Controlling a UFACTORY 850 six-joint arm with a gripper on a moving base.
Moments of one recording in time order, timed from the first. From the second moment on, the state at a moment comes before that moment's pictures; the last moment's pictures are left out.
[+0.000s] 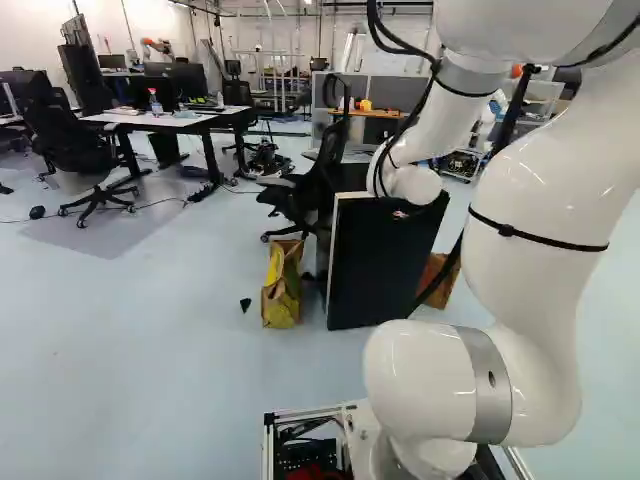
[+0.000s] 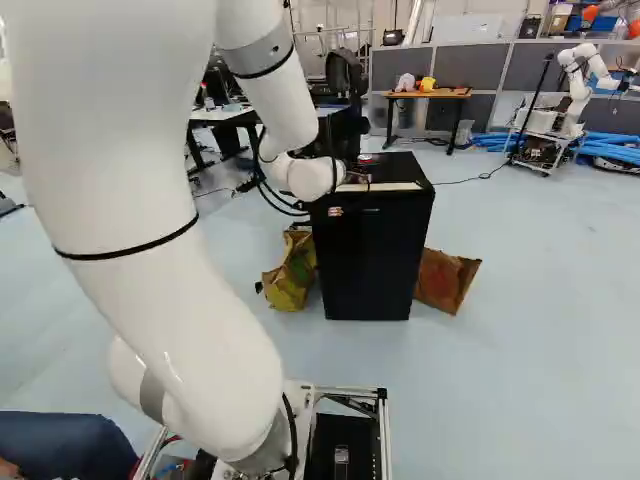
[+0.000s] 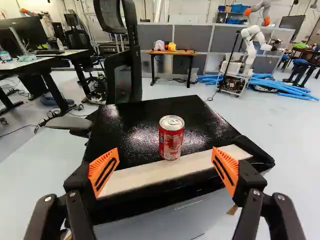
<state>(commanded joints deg) -15.5 -9.9 -38.4 -1.9 46.0 0.0</state>
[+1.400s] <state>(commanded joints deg) -17.6 -25.7 -47.3 -1.9 59.6 0.0</state>
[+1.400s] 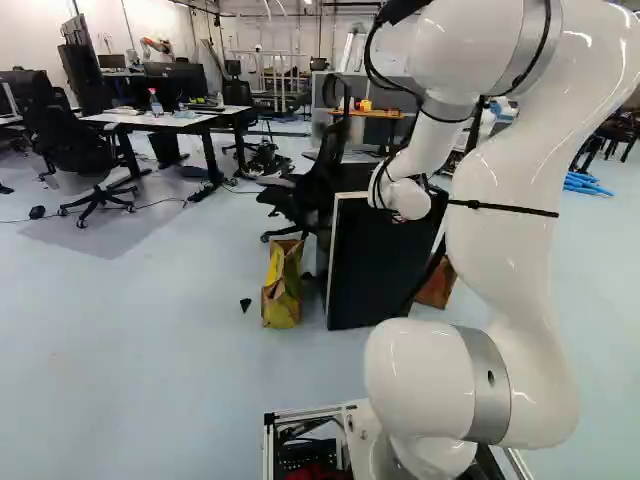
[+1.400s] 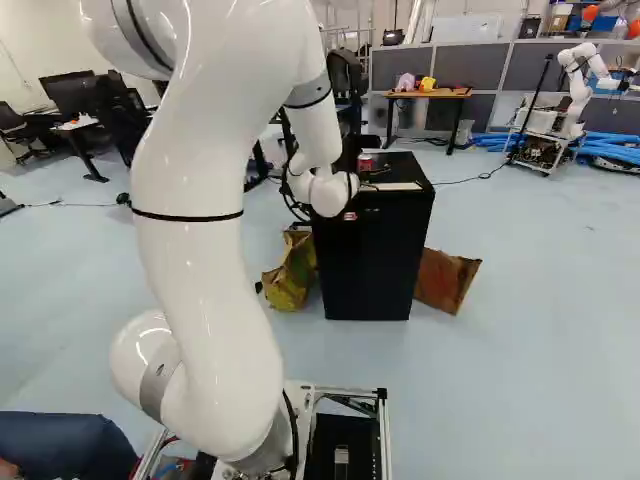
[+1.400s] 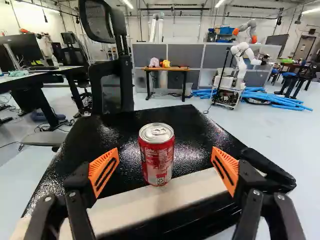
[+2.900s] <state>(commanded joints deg) -17.1 -32.4 -53.5 -1.9 61.1 0.0</state>
